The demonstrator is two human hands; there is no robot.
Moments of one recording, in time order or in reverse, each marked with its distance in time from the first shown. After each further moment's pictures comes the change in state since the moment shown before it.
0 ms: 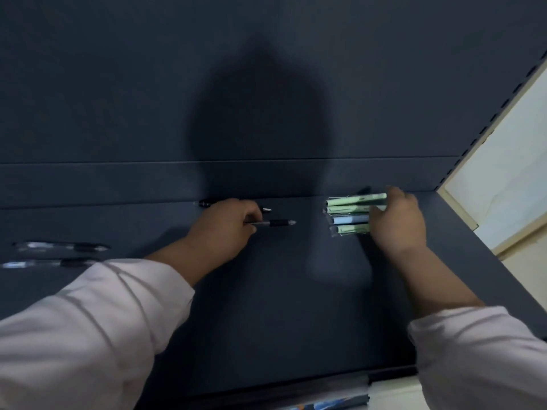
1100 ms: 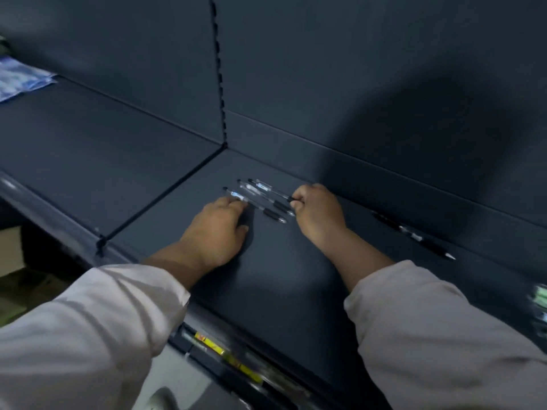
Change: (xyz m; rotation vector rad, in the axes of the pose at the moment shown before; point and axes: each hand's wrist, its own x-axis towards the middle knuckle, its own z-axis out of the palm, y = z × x) left_hand -0.178 -0.164 -0.087 0.163 0.229 -0.628; right_hand -0.140 -0.289 0.172 0.075 -0.602 -0.827
